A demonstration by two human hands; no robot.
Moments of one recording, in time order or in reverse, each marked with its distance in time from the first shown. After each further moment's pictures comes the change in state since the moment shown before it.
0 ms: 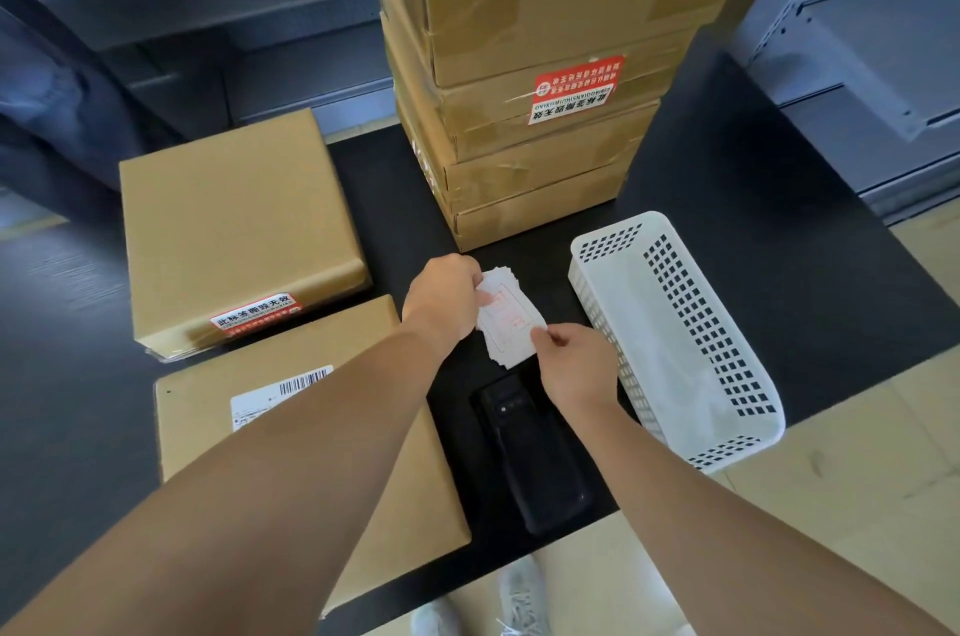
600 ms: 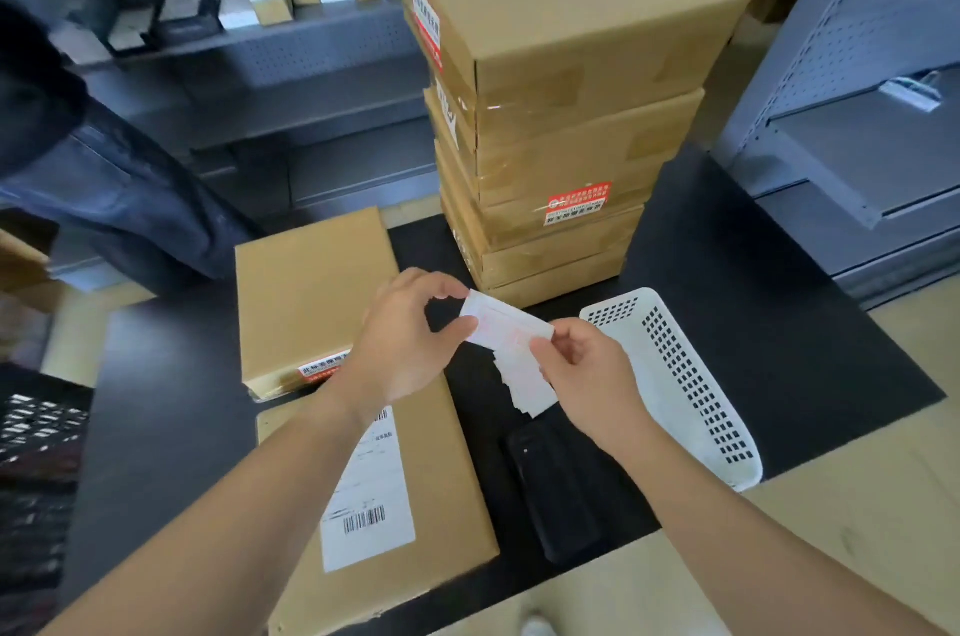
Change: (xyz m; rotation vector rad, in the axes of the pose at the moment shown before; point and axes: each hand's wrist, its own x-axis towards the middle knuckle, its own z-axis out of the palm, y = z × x) left_hand -0.126 -0.004 -0.137 -0.295 0.280 0.216; right_hand -0.060 -0.102 -0.088 0.278 -0.139 -0.226
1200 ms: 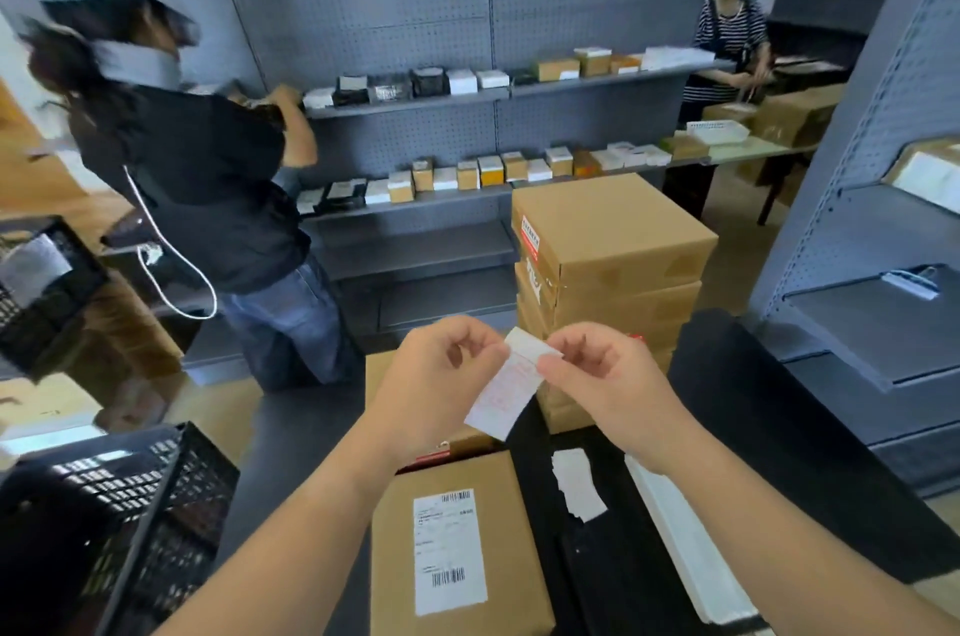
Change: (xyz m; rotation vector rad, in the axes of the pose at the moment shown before) left_hand -0.136 0.130 -0.171 -0.275 0.233 0.147; right_hand -0.125 -0.217 -0.055 0.161 -0.249 -0.471
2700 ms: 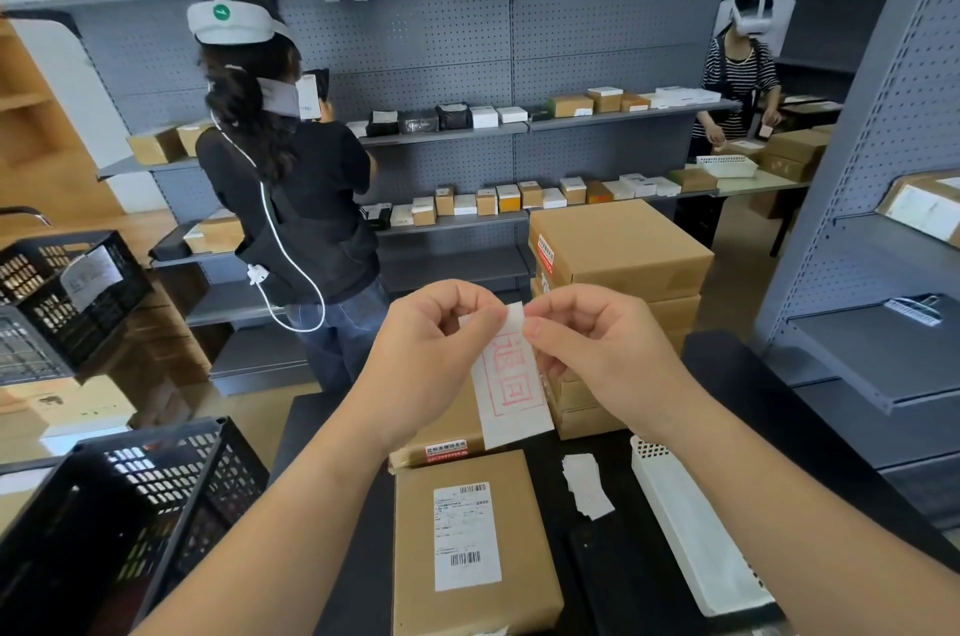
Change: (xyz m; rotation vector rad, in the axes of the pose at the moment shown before) left_hand -0.062 0.067 -0.046 -0.182 0.088 0.046; right_hand -0.050 -0.092 0.015 0.040 -0.074 -0.164
